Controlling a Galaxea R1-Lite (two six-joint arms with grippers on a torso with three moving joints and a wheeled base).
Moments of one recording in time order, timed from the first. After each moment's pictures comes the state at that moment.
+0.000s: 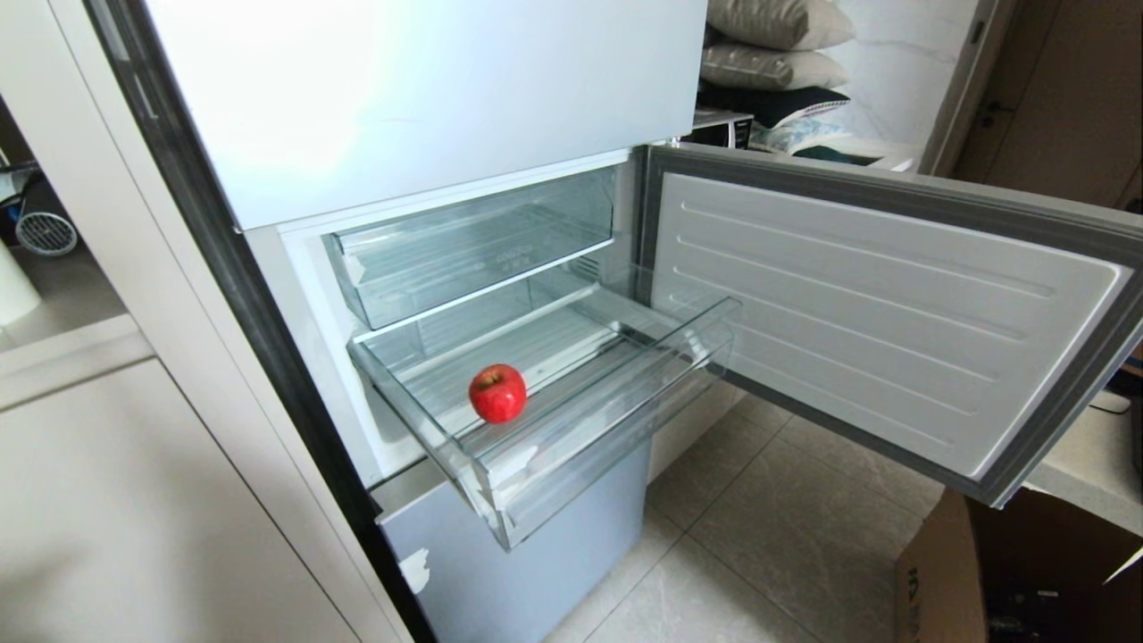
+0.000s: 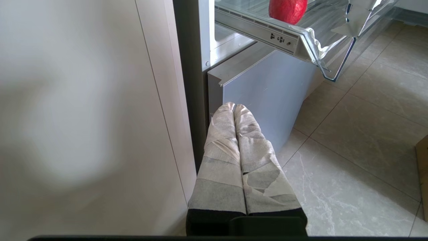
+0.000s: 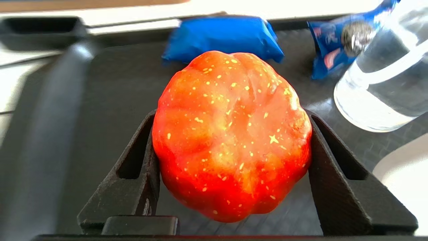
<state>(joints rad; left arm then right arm) 0.01 0.00 -0.04 0.10 0.01 0.00 -1.01 2.23 -1.17 -0.78 0.06 0.02</state>
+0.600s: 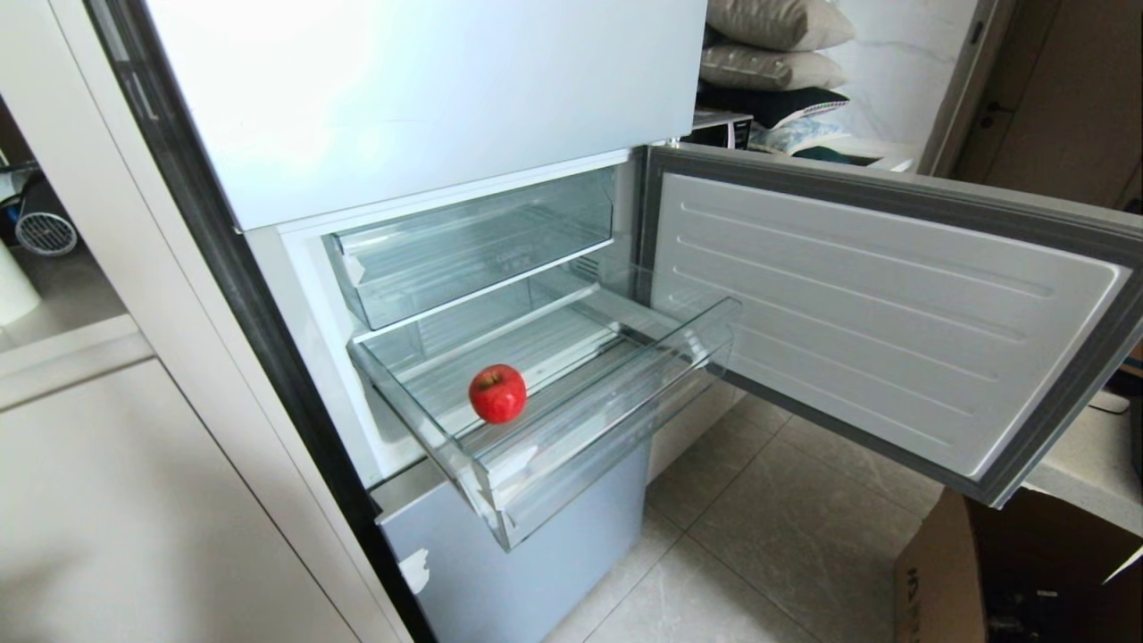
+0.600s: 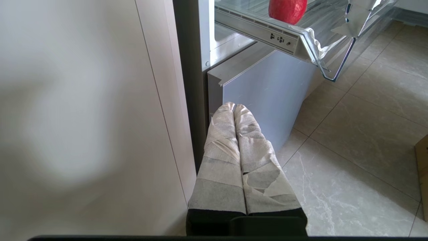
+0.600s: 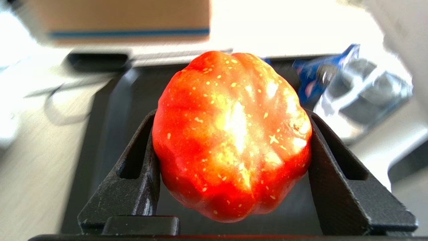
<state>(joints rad) 0.01 0.00 -0.04 0.10 0.01 0.00 -0.99 1.99 -1.01 -0.78 0.06 0.01</state>
